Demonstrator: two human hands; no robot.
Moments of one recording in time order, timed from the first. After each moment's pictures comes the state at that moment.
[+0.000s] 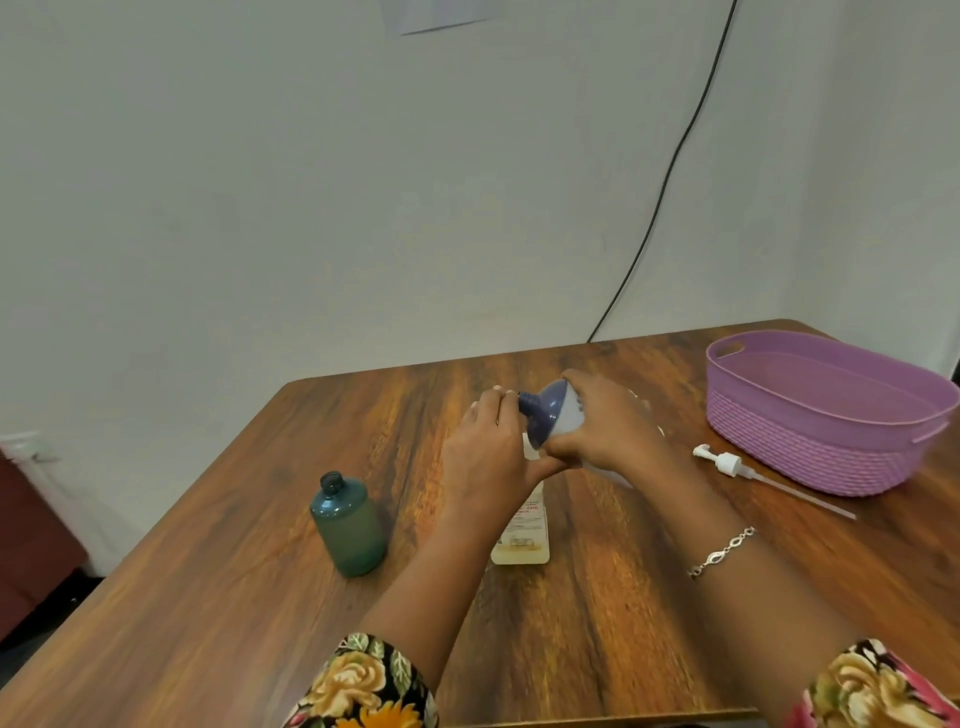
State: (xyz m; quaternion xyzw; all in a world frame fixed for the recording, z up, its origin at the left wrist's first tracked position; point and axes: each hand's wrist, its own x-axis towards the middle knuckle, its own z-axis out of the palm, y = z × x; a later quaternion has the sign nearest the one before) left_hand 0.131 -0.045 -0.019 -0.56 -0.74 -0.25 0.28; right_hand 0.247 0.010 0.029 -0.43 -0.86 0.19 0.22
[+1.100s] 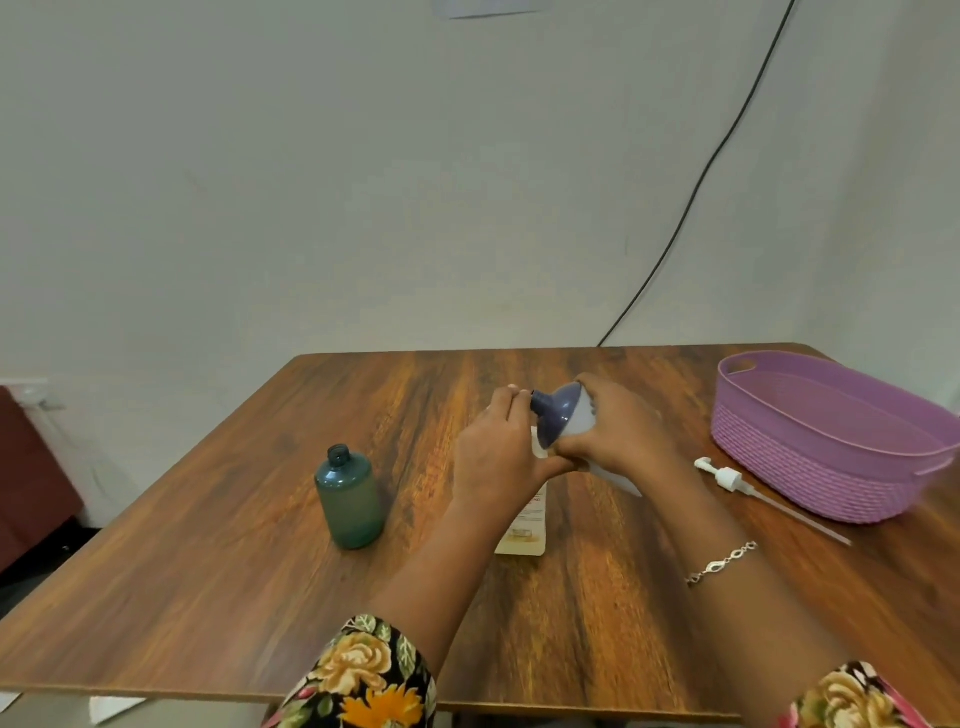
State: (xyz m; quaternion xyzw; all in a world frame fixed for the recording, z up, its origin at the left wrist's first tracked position) left_hand 0.138 -0.052 -0.028 -0.55 -0.75 -0.31 0.22; right_hand 0.248 0.009 0.019 -0.42 -0.86 0.21 0.21
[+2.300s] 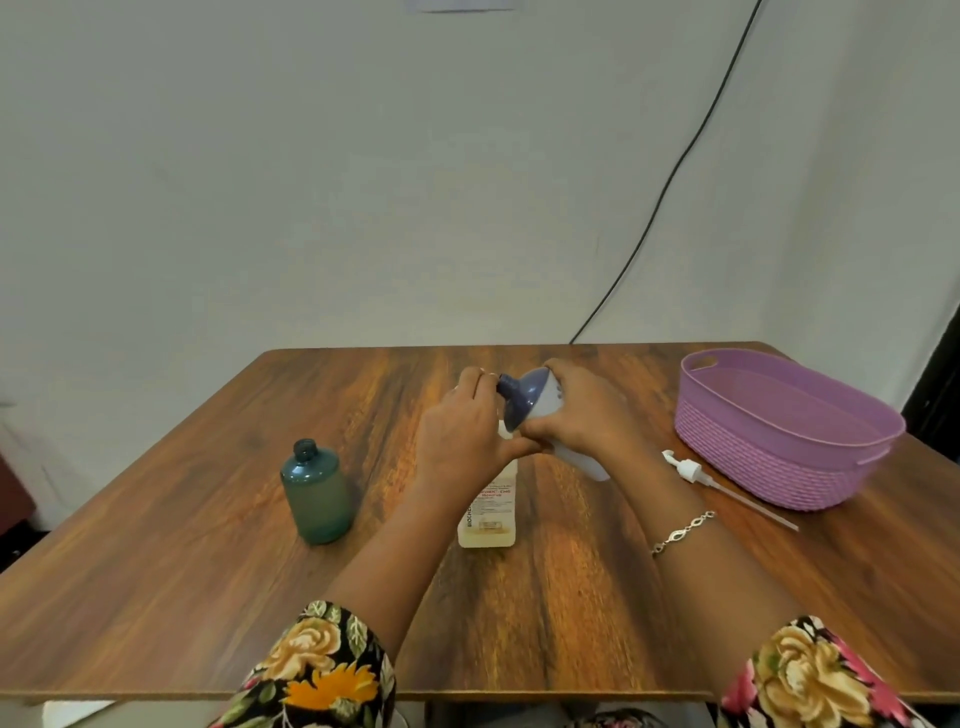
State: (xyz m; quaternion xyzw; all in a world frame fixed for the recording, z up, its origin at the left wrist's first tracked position) left_hand 0.134 -0.048 -0.012 -0.56 -0.74 -0.28 0.24; right_hand 0.251 0.013 0.029 -0.41 -0.86 0.21 0.23
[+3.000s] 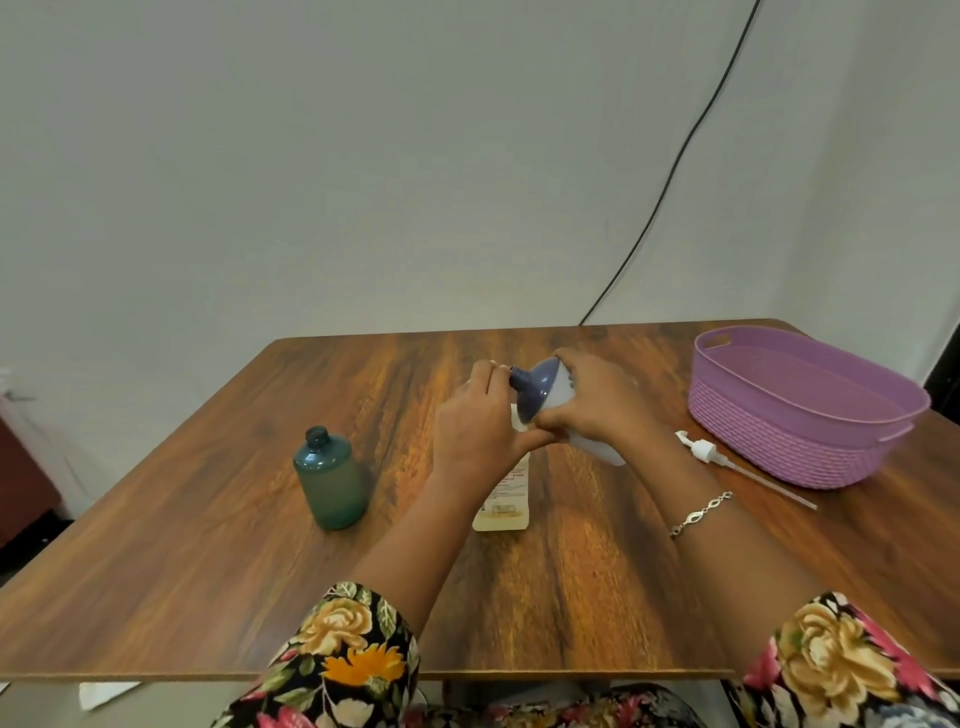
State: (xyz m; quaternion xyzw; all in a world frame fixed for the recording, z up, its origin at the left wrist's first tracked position) left_hand 0.135 -0.046 -0.025 -0.56 -0.73 -0.30 0.26; right_hand 0.251 0.016 0.022 -0.39 -0.87 0.21 0.22
